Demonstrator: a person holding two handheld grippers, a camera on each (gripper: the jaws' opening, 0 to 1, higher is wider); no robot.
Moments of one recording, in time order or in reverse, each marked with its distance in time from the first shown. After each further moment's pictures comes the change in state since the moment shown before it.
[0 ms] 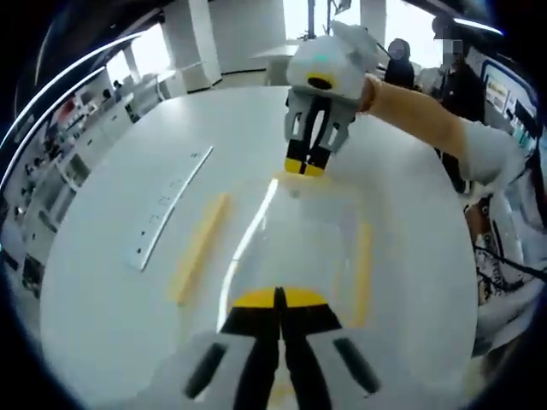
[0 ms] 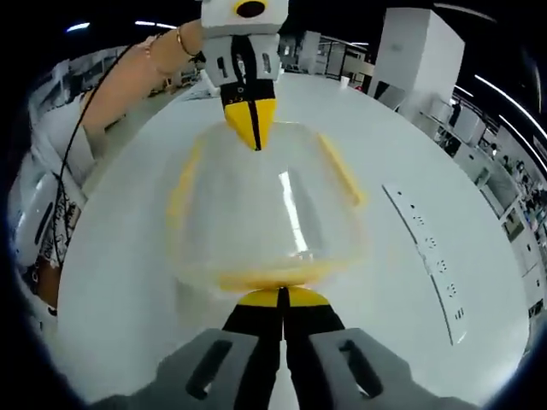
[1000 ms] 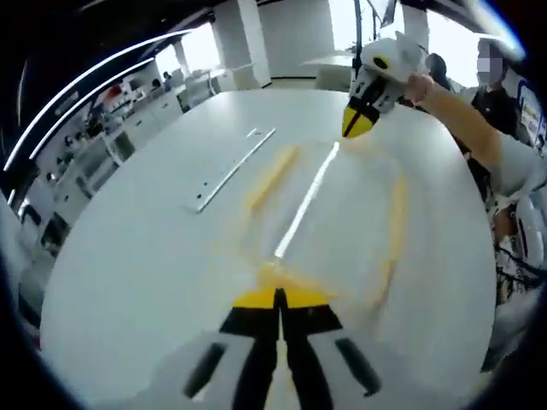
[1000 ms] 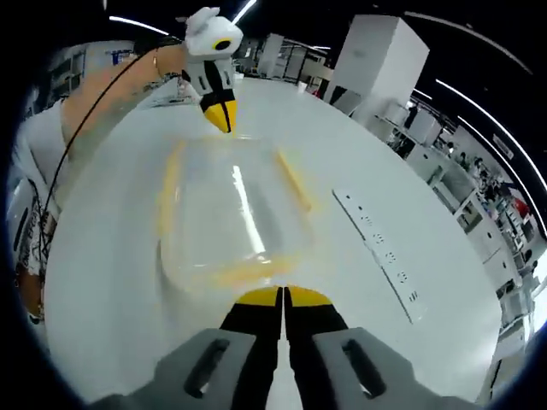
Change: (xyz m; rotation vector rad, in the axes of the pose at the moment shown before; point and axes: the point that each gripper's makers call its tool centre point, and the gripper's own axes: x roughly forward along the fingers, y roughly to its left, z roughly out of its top) left arm -0.047 0.058 -0.070 -0.128 -0.046 0.195; right arm -0.049 -0.035 0.011 0.033 -0.064 -0.300
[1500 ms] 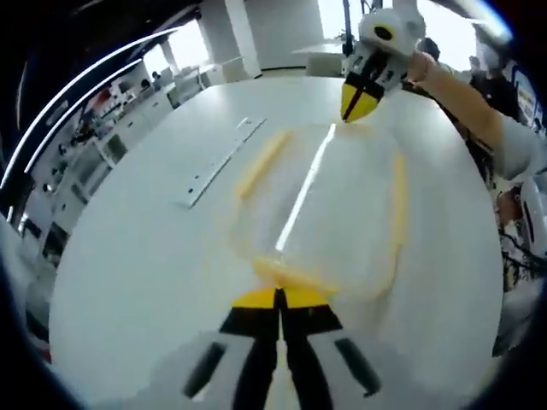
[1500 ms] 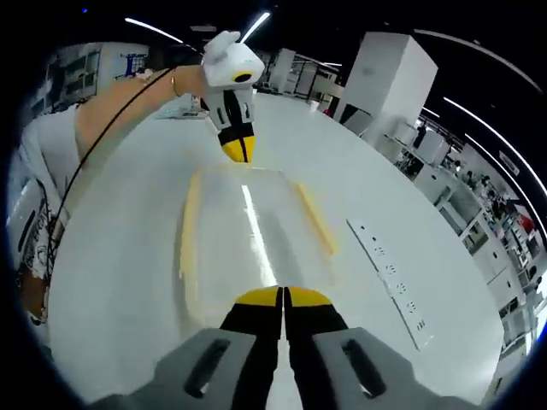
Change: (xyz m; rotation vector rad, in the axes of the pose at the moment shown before) left arm 0.019 0.000 0.001 0.065 0.053 -0.004; right arm 0.016 0.019 0.020 -0.060 -0.045 0.078
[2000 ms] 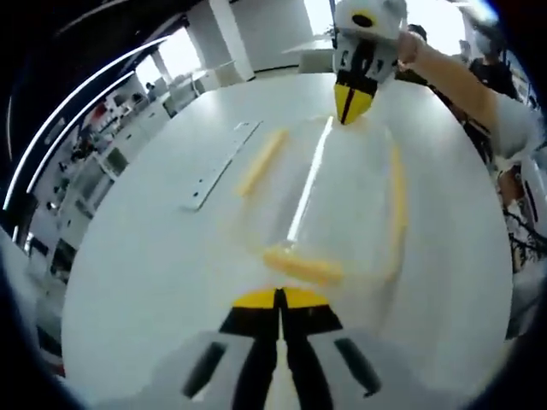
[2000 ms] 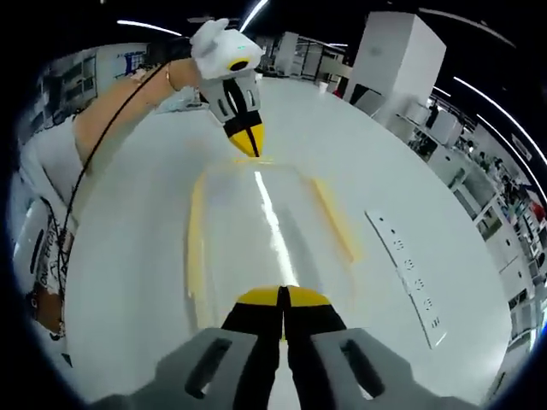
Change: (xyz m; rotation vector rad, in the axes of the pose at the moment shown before) left arm -0.014 0.012 -0.001 0.069 -0.035 0.030; right arm 0.009 0.012 0.007 0.037 0.116 0.061
